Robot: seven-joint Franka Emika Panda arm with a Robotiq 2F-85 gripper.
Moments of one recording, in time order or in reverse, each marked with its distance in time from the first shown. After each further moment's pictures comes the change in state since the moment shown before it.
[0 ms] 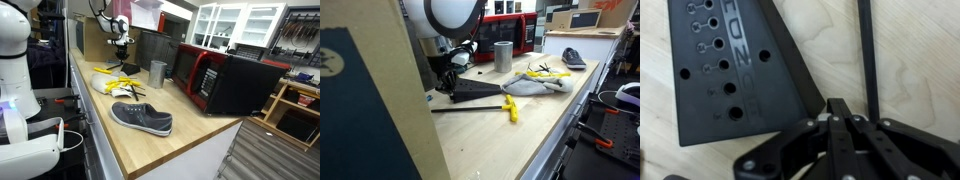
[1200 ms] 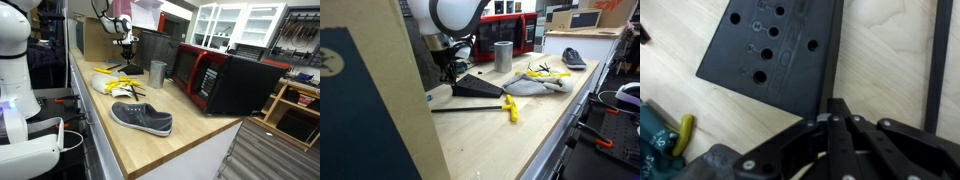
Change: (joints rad) arm 0.002 -0.004 -0.054 0.030 -0.093 -0.001 -0.075
